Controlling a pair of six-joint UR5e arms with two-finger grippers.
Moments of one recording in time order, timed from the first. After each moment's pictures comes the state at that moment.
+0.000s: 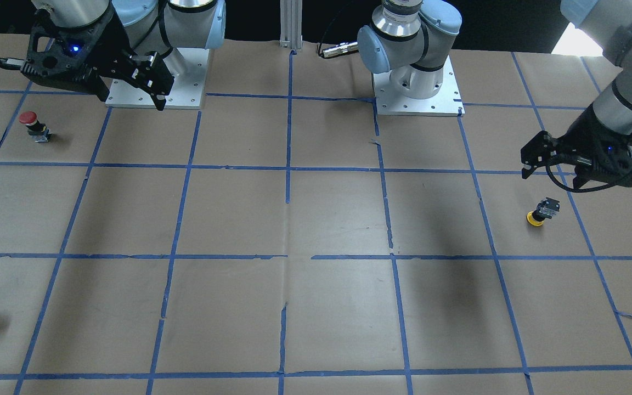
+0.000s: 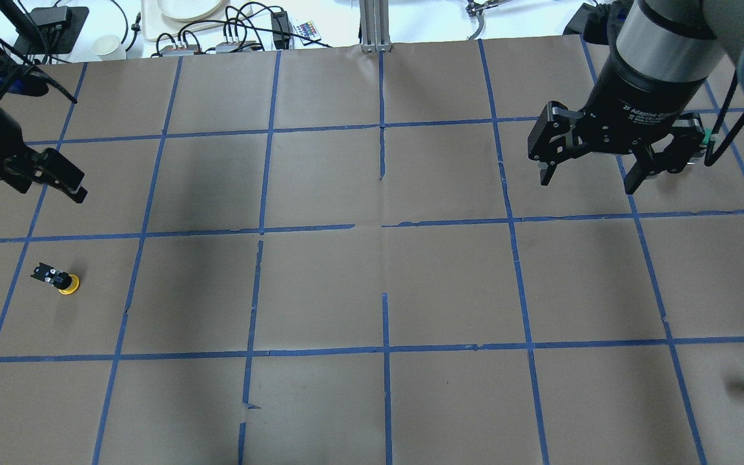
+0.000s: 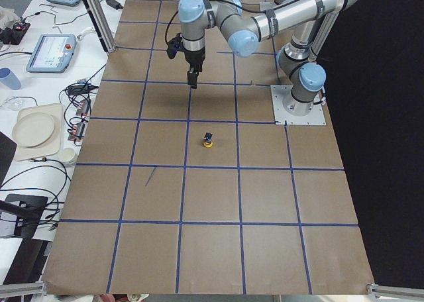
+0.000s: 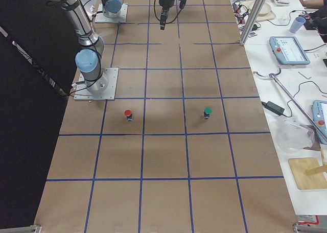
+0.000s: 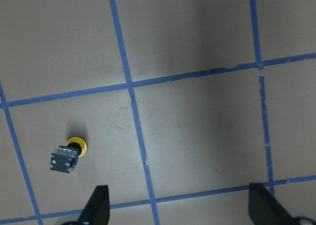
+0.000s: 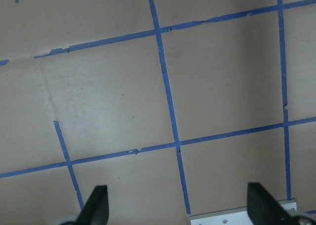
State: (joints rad) left arm -1.10 -1.62 -1.76 -1.34 1.60 0.72; right arm 1.57 -1.66 1.59 -1.41 -1.56 0.17
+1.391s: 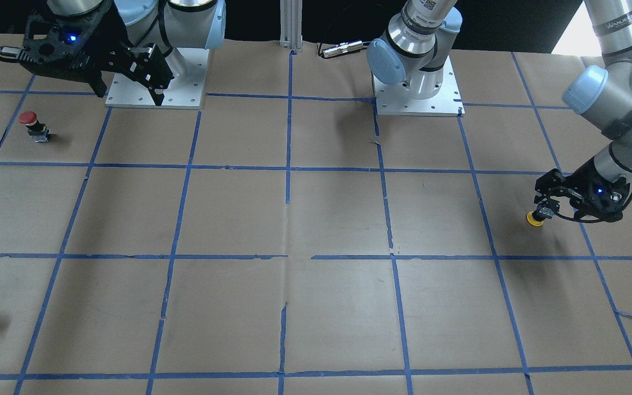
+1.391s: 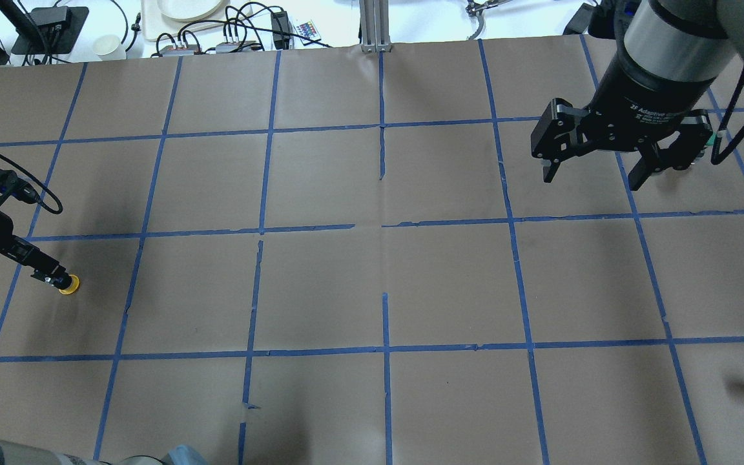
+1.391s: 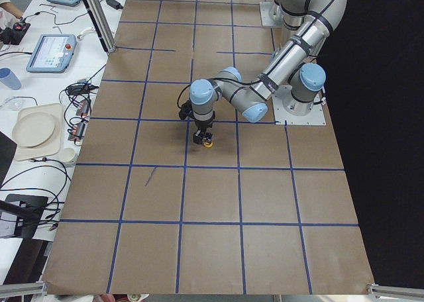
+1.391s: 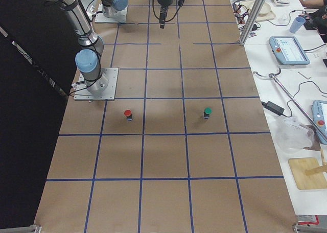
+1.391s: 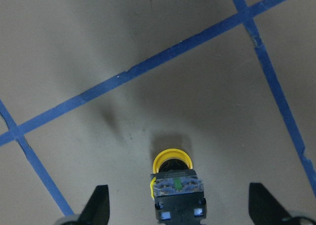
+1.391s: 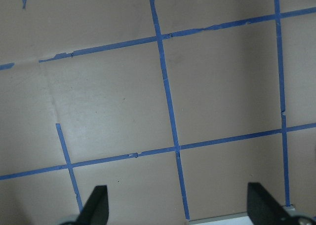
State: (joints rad) left arm -0.86 -1.82 -1.98 -0.96 1.59 1.17; right arm 1.57 -1.68 1.60 -1.43 -1.56 0.16
